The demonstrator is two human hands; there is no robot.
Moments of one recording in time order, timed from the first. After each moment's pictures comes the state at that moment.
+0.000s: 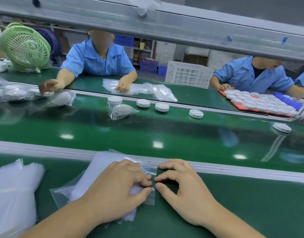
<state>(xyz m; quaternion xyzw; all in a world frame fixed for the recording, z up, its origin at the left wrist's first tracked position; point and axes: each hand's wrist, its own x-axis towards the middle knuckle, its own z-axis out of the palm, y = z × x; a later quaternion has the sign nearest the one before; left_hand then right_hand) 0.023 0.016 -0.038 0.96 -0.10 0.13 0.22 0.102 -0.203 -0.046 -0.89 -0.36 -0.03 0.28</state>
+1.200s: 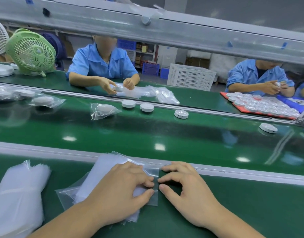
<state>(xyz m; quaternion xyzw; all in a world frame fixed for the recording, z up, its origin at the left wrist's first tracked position) 0.022 0.017 -0.040 0.96 -0.10 0.14 0.22 0.103 -0.203 -0.045 -0.88 -0.37 -0.04 0.29</state>
